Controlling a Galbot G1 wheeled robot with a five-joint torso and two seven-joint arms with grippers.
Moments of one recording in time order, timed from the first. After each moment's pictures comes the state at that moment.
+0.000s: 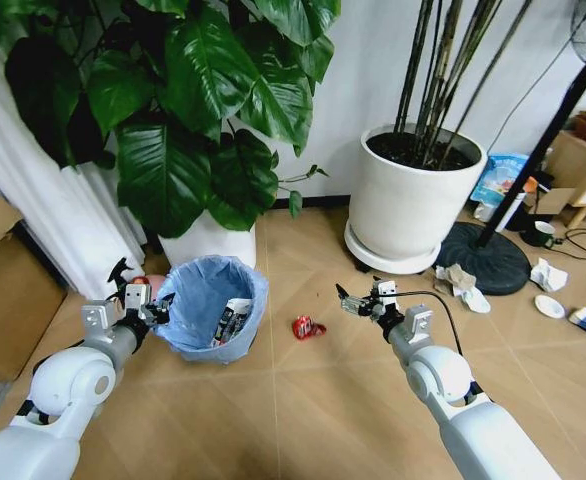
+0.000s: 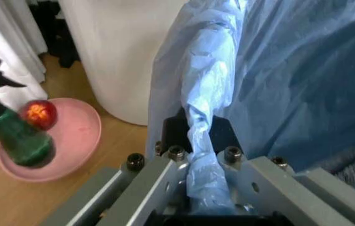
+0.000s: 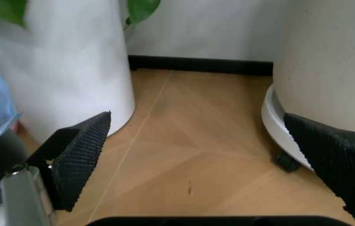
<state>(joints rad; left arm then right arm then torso) 1.27 -0.95 -0.55 -1.98 -0.75 0.58 -0.13 -1.14 1.15 0.28 1.79 0.42 -0.24 0.00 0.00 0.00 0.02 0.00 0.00</state>
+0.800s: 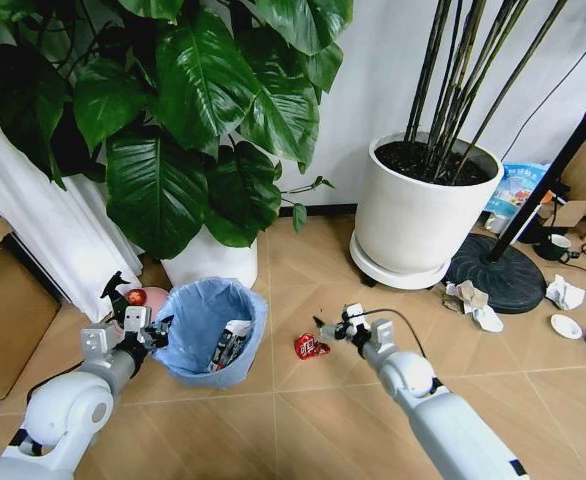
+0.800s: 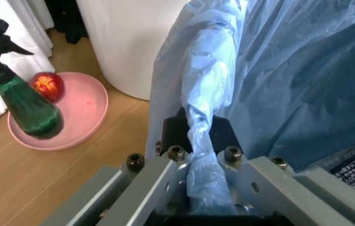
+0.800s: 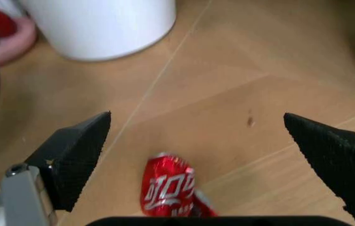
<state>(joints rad) 1.40 -0.96 -0.59 -2.05 -0.72 0.59 -0.14 -0.98 1.24 0.09 1.36 0.34 -0.19 -0.15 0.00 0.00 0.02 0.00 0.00</state>
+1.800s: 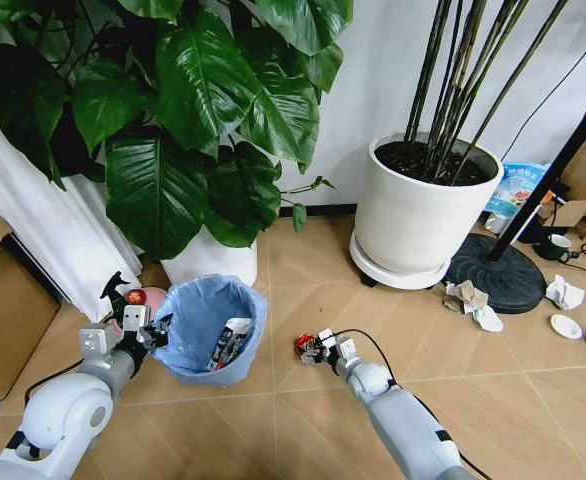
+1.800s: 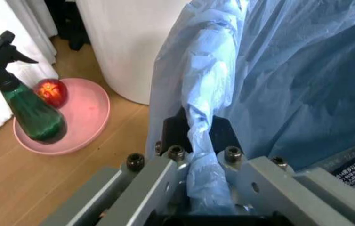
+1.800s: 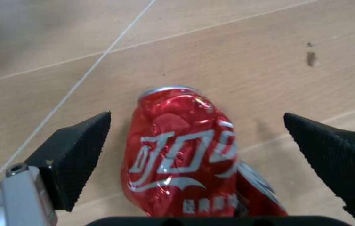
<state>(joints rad) 1.40 -0.94 -0.58 -2.08 -0.74 0.58 -0.18 -0.80 1.45 0.10 0.87 0.12 -0.07 -0.23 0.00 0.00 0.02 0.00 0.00</state>
